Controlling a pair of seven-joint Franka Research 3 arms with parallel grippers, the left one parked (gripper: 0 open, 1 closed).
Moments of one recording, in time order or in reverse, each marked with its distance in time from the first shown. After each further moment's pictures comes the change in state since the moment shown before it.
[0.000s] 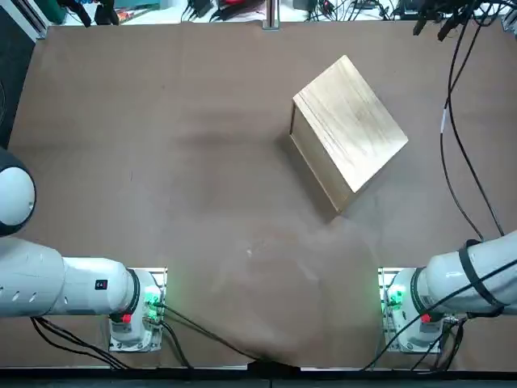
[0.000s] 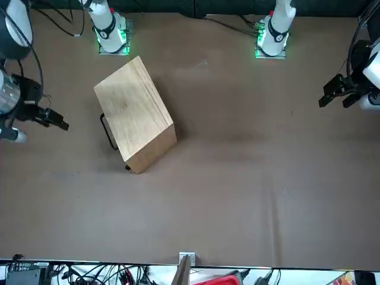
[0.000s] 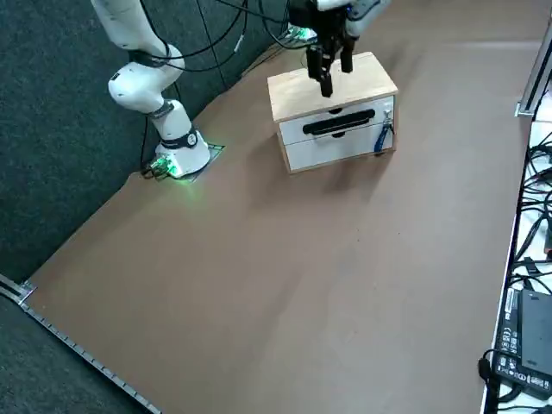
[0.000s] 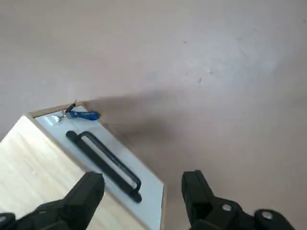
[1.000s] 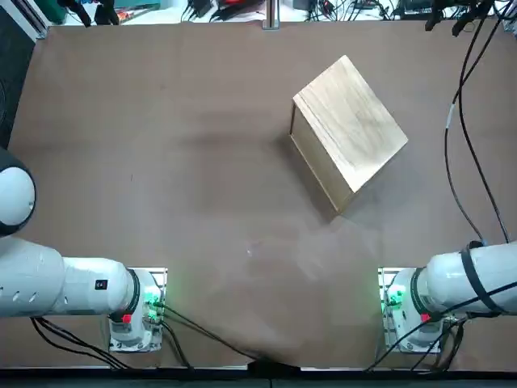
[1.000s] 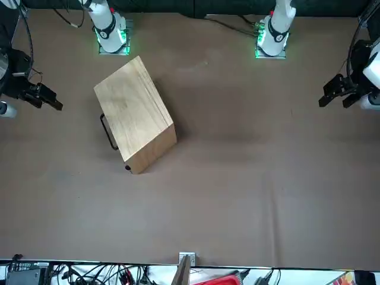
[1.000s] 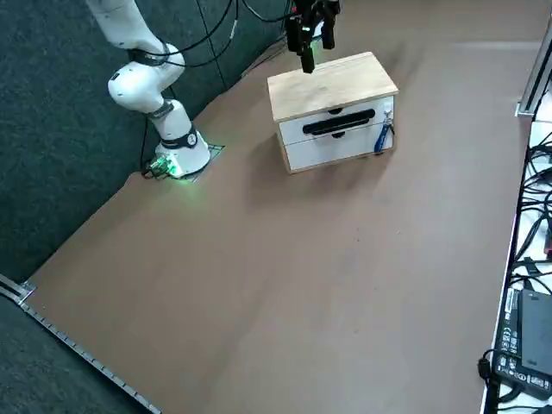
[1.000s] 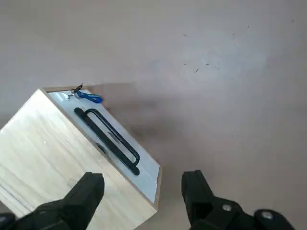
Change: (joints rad) arm -0.010 -0.111 0.011 -0.003 -0.007 -0.108 -0.024
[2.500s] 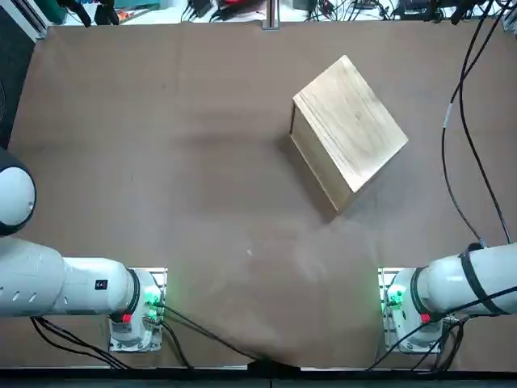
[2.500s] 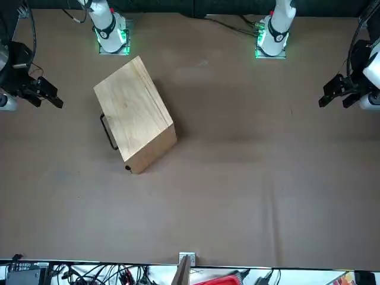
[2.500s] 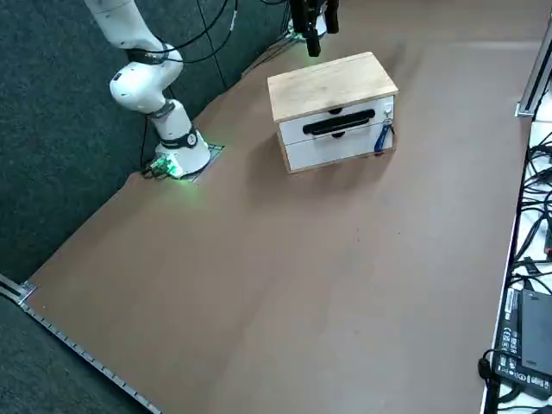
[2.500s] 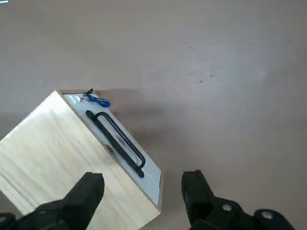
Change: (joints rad) arm 0.102 -0.013 -0.061 0.033 -0.020 0.000 -0.004
